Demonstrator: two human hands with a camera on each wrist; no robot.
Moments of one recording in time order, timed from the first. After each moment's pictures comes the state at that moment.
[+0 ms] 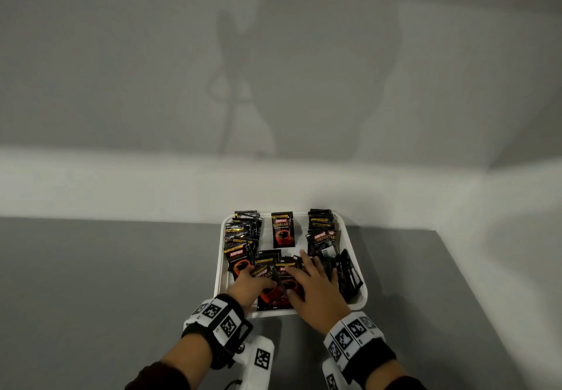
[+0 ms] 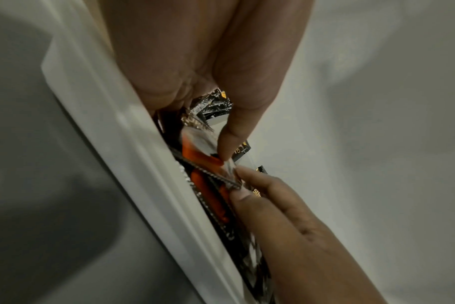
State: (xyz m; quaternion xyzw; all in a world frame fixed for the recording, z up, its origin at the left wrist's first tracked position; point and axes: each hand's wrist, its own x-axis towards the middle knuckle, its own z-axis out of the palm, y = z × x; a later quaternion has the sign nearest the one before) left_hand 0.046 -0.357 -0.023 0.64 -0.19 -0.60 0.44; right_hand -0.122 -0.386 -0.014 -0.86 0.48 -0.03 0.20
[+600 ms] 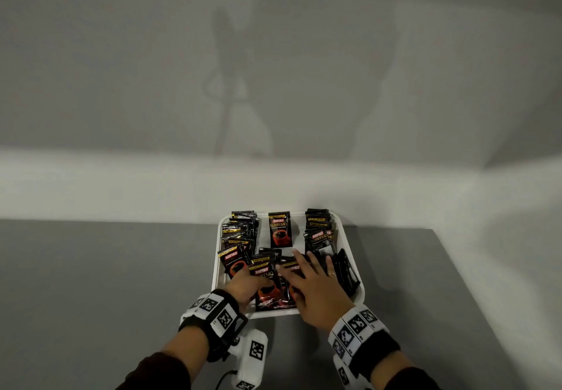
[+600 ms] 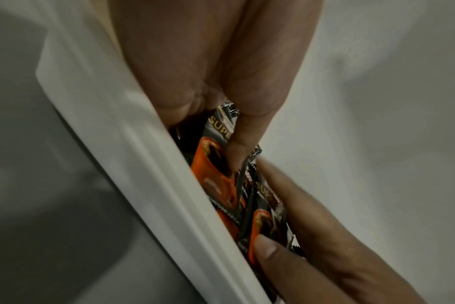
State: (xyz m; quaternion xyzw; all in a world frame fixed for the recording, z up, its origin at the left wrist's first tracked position) left_hand 0.052 -0.361 -0.017 0.62 -0.26 -0.62 0.40; right_hand -0.132 -0.394 -0.006 -0.91 0.40 0.03 0.11
